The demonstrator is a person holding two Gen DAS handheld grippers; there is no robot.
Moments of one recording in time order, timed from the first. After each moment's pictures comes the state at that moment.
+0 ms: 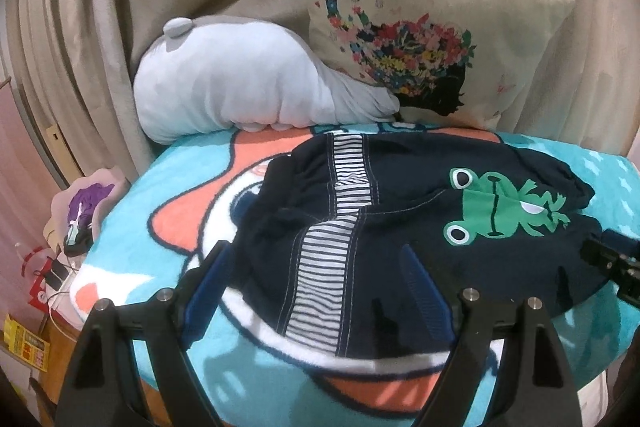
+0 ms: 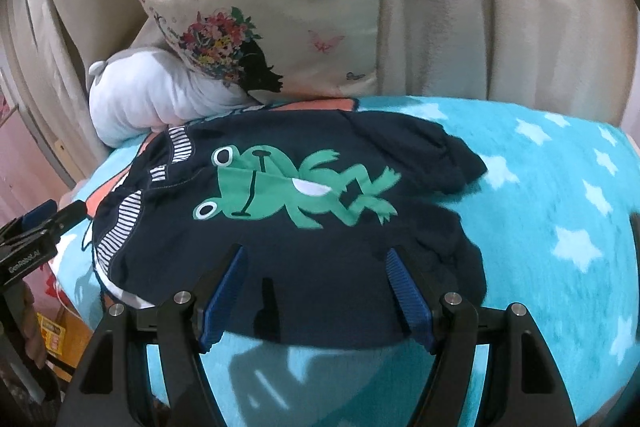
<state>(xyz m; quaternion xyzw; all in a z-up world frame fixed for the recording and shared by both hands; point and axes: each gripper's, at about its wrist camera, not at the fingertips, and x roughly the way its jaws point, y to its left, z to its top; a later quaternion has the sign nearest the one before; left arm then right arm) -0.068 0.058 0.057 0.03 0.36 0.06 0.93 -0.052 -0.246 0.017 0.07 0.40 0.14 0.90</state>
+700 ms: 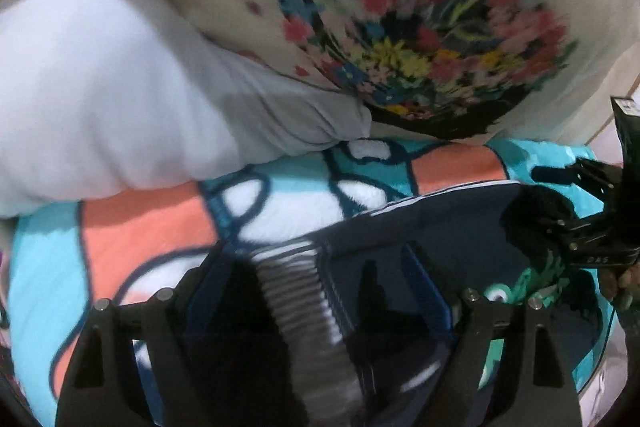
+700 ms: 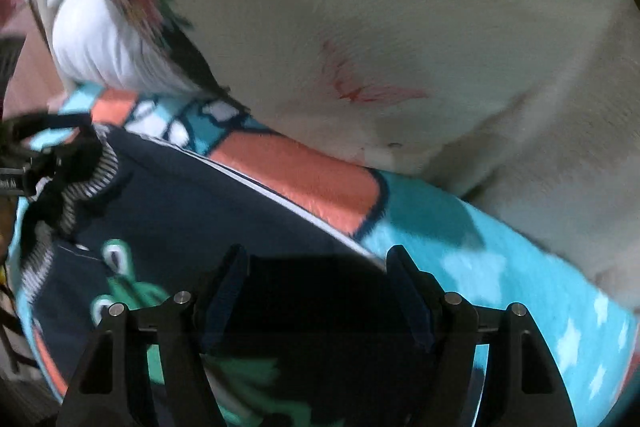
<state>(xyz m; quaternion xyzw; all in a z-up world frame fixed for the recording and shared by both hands) 0.156 0.065 0.020 0.02 0.49 -0.14 0.86 0.161 -0.198 -0.008 -0.11 0.49 0.23 0.83</state>
